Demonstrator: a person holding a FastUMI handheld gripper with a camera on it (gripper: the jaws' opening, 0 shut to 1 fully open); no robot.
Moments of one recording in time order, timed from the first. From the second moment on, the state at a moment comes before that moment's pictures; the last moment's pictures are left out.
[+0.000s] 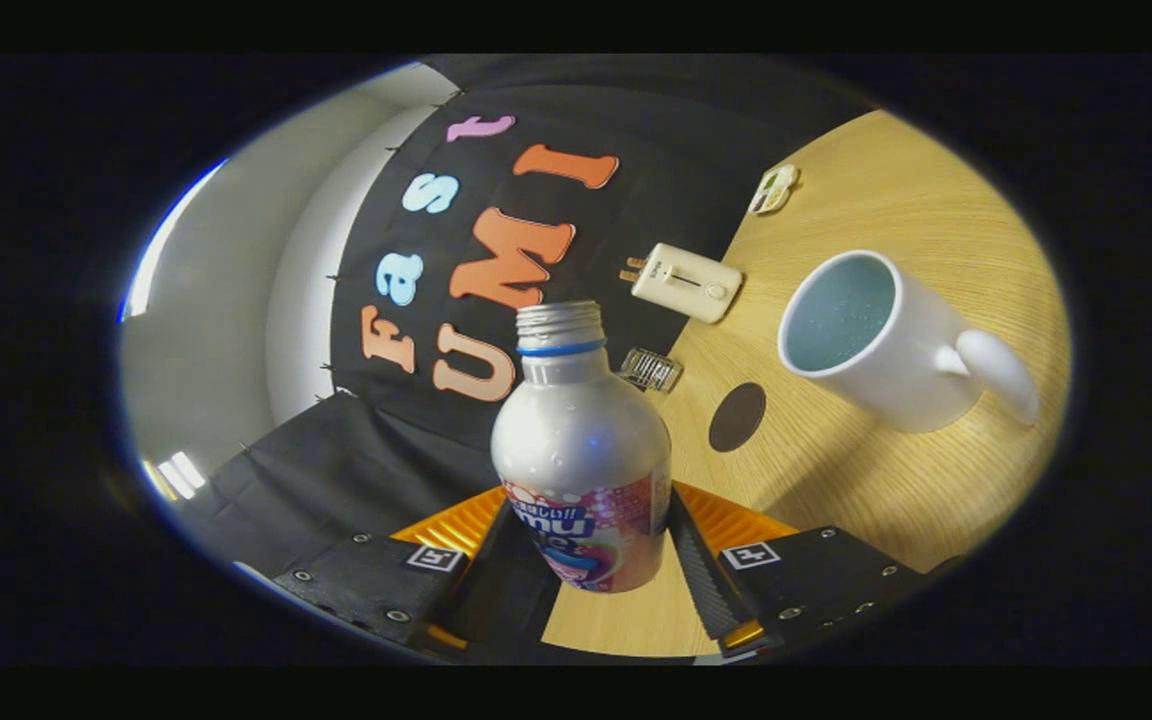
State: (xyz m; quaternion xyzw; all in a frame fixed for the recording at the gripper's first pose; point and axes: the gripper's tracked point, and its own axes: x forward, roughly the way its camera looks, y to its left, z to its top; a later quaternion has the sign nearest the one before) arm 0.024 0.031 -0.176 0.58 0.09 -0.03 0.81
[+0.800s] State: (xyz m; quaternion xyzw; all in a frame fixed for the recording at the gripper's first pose) arm 0.044 0.018 -0.168 0.72 0.06 0.00 0.69
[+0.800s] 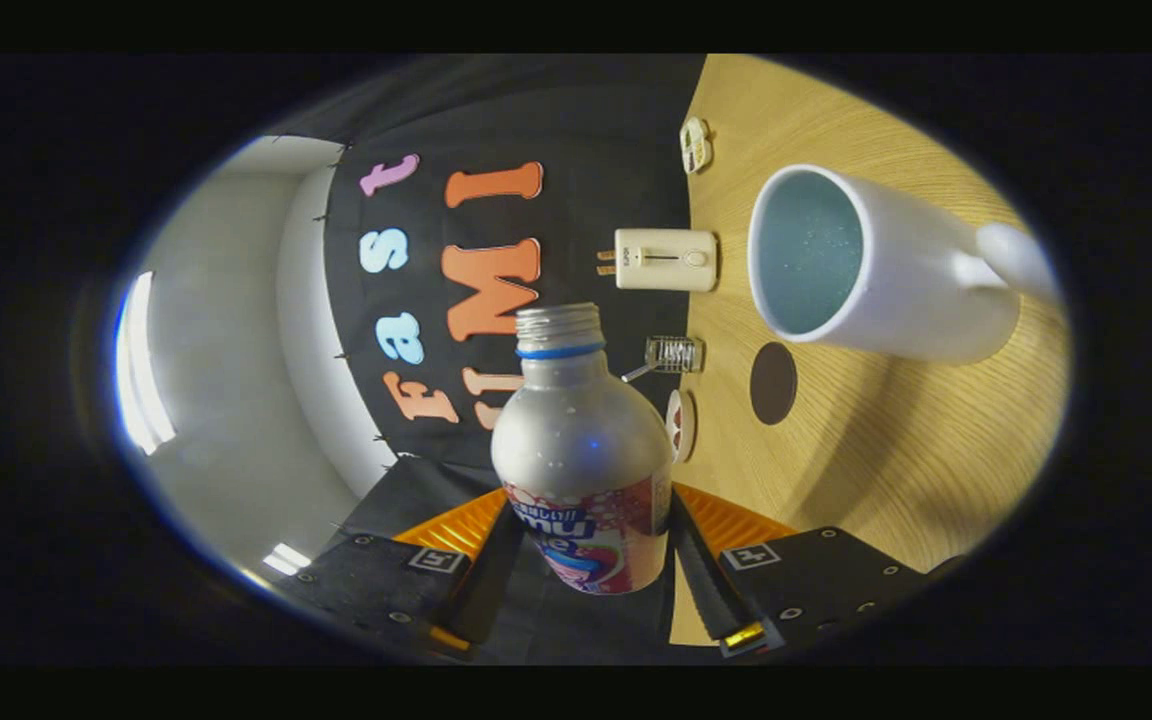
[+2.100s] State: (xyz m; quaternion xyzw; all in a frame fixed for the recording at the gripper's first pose) arm 0.021 0.001 -0.135 0.77 0.06 0.00 0.63
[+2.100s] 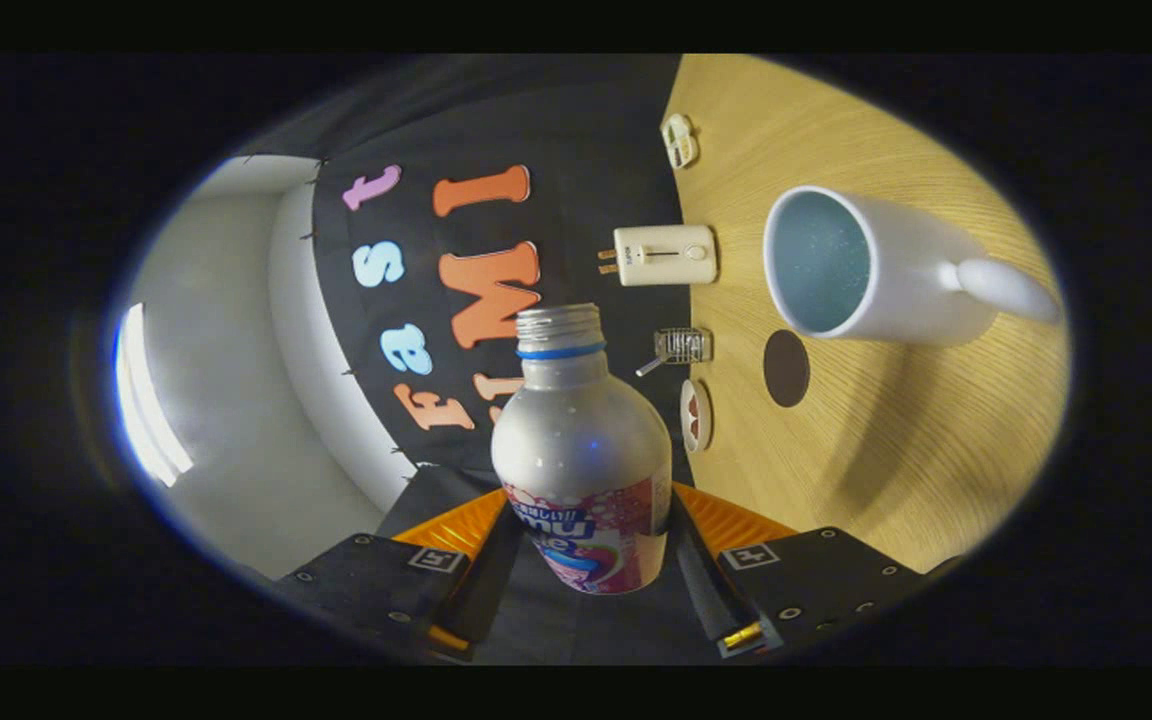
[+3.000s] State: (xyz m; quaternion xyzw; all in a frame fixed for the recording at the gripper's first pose) arm 0.032 -0.010 -0.143 0.86 0.05 -0.01 0.51
